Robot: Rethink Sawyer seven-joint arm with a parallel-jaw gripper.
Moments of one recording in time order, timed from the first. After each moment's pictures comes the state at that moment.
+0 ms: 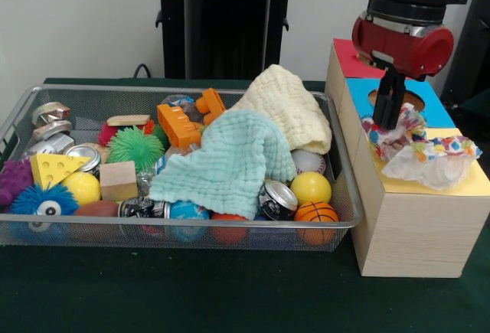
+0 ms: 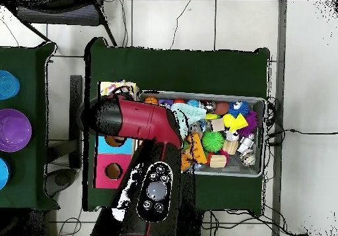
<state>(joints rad) 0.14 -0.58 -0.25 1.46 0.24 0.52 2.70</state>
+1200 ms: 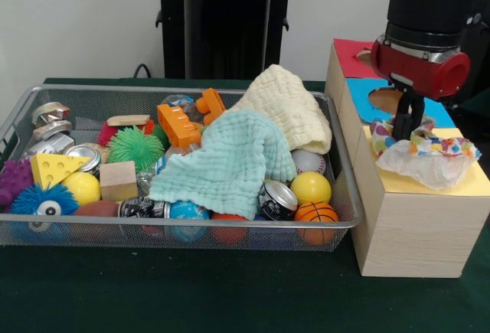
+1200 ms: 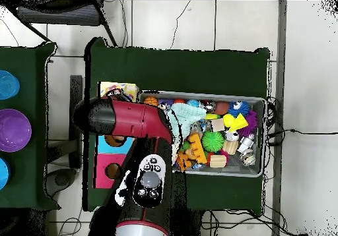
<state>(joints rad) 0.15 -0.54 -0.20 1.46 0.24 0.51 2.70</state>
